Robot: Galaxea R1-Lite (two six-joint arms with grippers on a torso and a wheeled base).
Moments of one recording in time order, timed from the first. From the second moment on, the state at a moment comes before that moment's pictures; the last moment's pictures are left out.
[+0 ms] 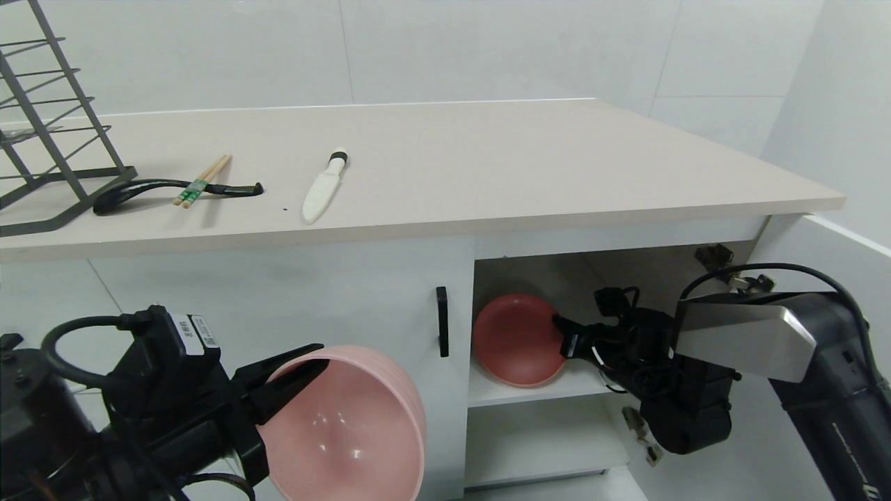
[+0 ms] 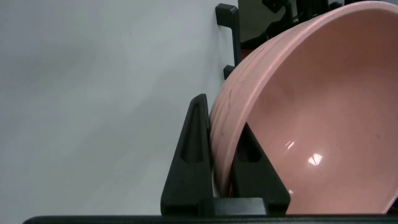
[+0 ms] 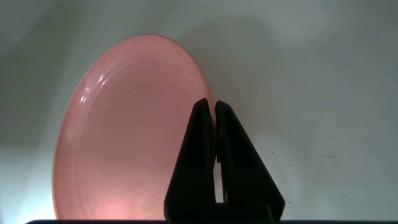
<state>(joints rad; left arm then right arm) -0.51 1.44 -0.08 -1.25 -0.25 0.24 0.26 2.65 -0.83 -1.57 0.18 0.28</state>
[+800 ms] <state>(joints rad) -0.51 1.46 -0.08 -1.27 -0.25 0.24 0.25 2.70 -0.91 -1.57 0.09 0.29</state>
